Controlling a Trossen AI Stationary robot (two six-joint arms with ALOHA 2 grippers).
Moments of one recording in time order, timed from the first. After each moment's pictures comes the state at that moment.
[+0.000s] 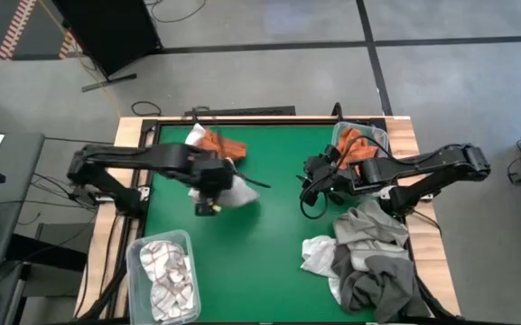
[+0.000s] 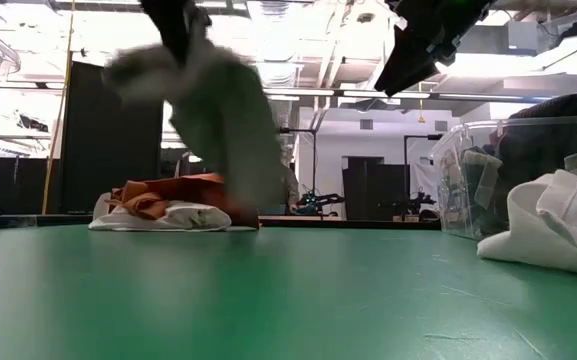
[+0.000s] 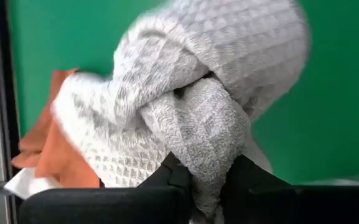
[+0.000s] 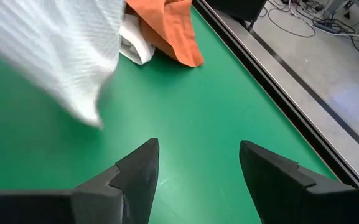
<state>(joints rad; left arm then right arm) -0.08 1.52 1.64 -1.35 -0.19 -0.03 0.11 1.26 1.02 -0.57 0.60 0.32</state>
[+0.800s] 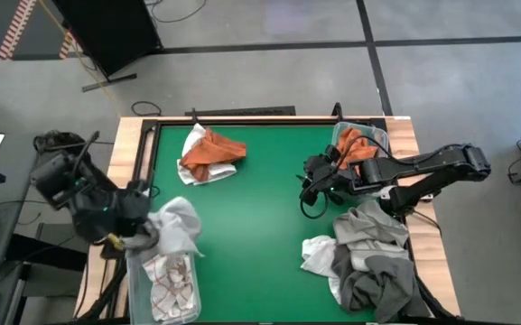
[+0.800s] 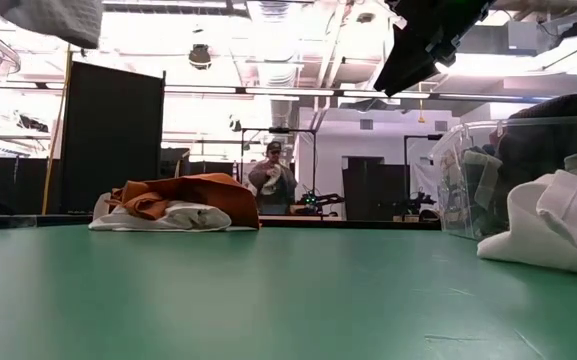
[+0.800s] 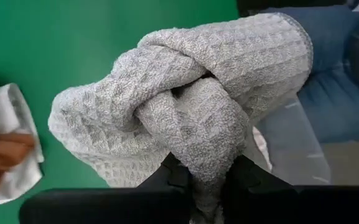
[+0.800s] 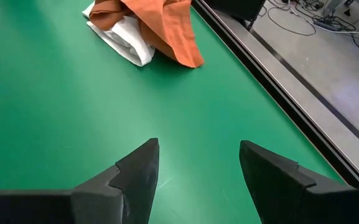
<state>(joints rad) -0.85 1.22 1.79 -1.56 -0.29 -0.70 0.11 1.26 1.02 -0.57 0.60 0.33</state>
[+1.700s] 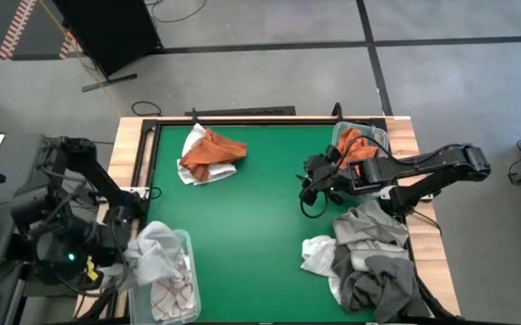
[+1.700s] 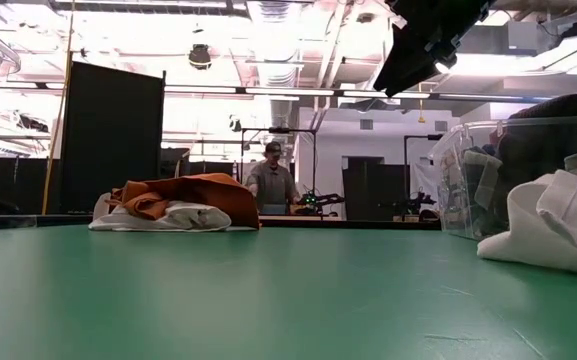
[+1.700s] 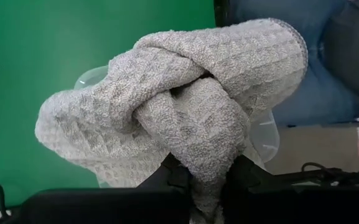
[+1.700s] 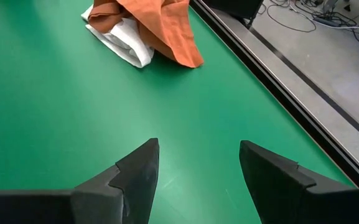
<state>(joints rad) -1.20 1.30 1.78 -1.57 -0.34 -1.11 0.11 1.26 1.02 -0.57 0.60 0.36</state>
